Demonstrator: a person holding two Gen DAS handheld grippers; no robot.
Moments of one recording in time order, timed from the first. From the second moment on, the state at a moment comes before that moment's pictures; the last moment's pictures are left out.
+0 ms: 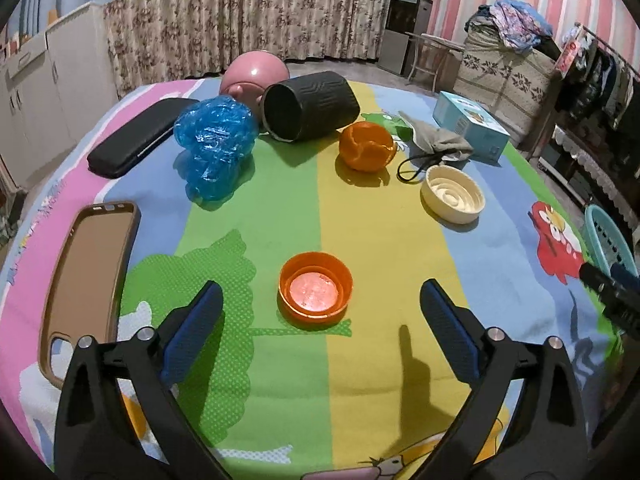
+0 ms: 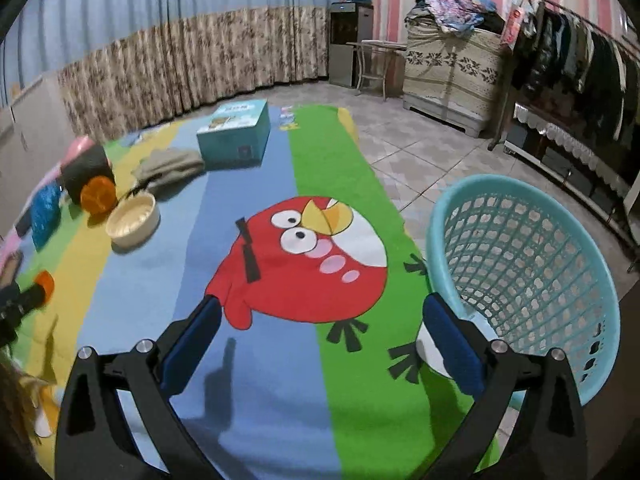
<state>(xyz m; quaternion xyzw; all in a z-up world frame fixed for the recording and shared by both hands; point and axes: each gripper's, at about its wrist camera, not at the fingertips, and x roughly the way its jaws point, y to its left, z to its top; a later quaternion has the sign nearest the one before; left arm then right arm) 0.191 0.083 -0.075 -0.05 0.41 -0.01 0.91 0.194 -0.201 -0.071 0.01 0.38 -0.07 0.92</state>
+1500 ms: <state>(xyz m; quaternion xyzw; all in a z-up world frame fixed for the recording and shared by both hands) 0.241 0.160 -0.047 -0.07 0.31 0.04 0.95 0.276 -0.079 -0.074 0.00 0.42 0.08 0.90</state>
